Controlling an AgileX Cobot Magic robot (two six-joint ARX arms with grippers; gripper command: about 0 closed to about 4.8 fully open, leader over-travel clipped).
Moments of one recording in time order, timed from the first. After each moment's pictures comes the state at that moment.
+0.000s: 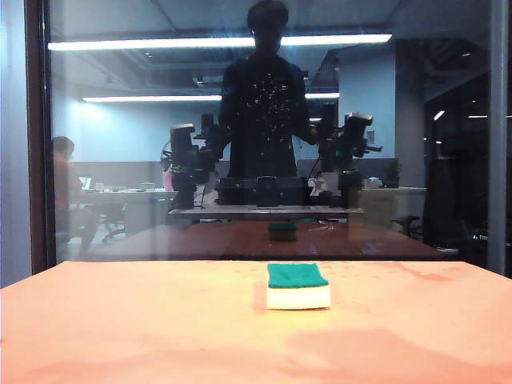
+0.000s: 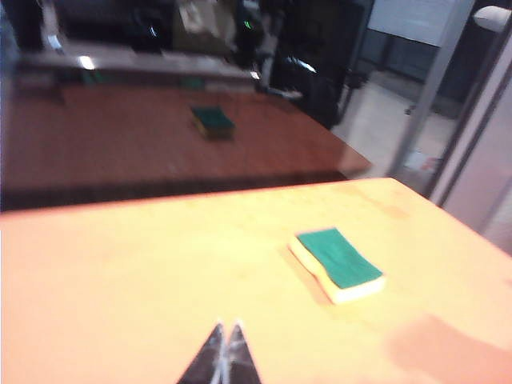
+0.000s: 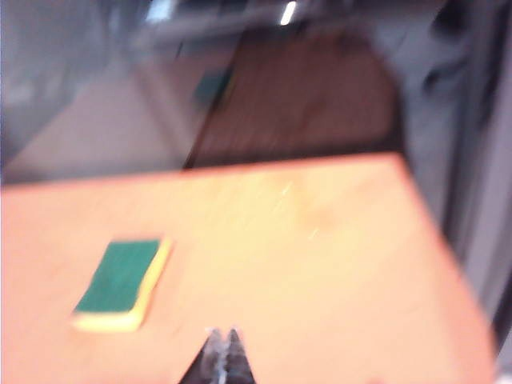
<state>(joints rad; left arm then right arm) 0.01 0.00 0.16 -0.22 0.51 -0.11 0.06 0.29 0.39 -0.35 -0.15 0.19</state>
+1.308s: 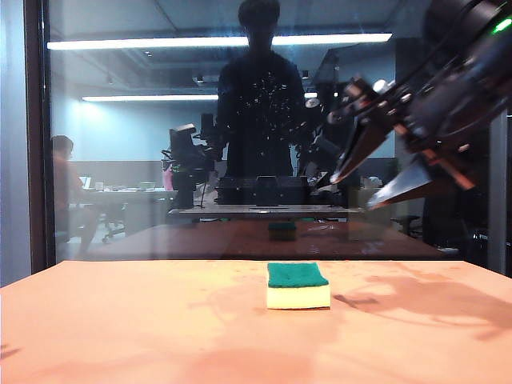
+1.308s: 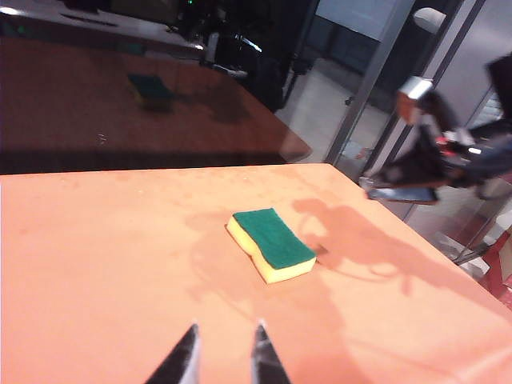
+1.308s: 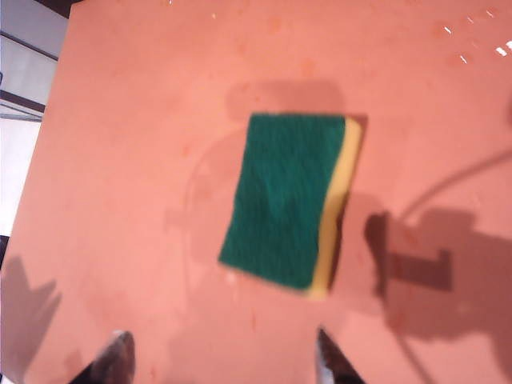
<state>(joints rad) 0.01 0.01 0.16 -0.24 0.65 -0.20 0.30 1.52 0.92 -0.16 -0.46 0.40</state>
